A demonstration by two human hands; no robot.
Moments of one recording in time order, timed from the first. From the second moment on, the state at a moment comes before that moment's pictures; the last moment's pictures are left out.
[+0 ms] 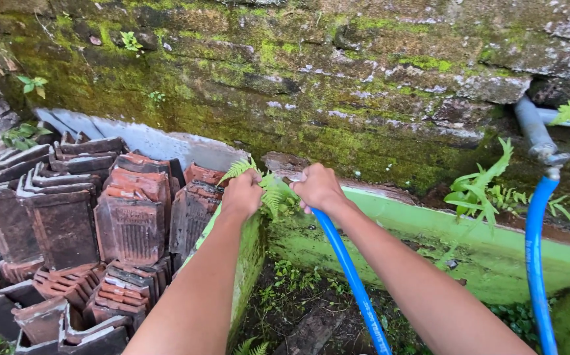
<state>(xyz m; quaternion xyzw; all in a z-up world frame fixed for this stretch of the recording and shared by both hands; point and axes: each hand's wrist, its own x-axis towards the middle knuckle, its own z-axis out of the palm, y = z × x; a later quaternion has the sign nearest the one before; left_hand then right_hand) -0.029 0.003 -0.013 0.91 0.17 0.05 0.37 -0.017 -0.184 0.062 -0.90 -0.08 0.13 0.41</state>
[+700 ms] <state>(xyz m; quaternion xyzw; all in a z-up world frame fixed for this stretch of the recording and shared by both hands) -0.034 -0.006 0.005 0.95 0.16 0.06 0.28 -0.007 -0.179 0.051 -0.94 -0.10 0.14 0.30</state>
